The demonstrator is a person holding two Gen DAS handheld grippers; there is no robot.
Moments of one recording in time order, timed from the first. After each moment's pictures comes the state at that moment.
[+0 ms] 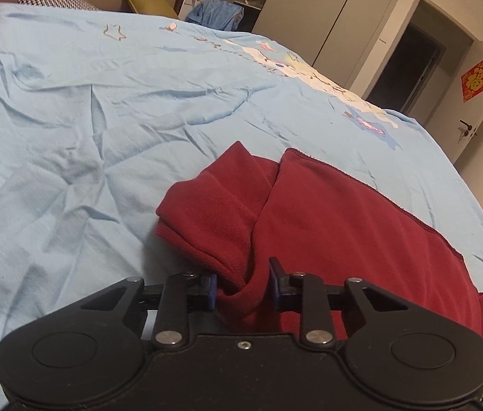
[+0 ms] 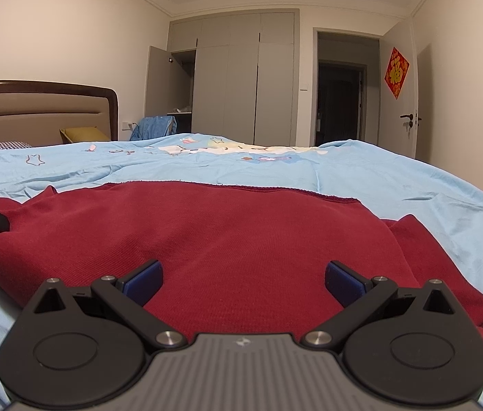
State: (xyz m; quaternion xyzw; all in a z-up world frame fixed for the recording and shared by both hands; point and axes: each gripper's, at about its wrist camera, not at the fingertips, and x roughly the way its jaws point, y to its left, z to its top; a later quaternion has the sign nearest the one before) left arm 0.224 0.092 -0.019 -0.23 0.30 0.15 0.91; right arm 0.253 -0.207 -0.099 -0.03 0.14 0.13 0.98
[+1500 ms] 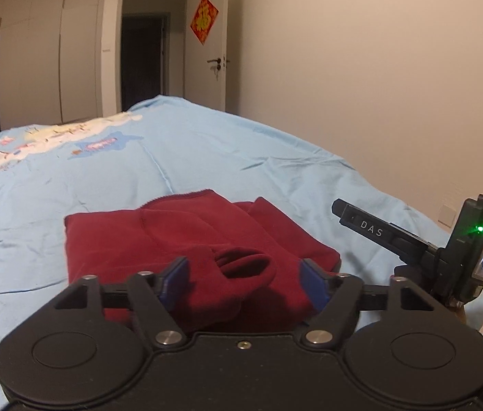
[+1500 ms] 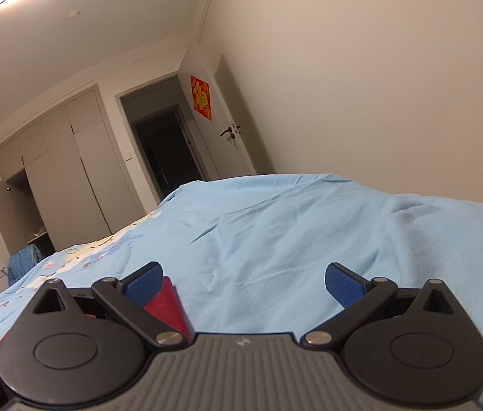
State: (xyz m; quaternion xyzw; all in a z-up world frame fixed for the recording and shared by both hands) left arm 0.209 -0.114 0.023 0.05 0.22 -0.23 0.95; right arm 0.238 -0.374 -0.098 0.23 0.06 -0.12 0.96
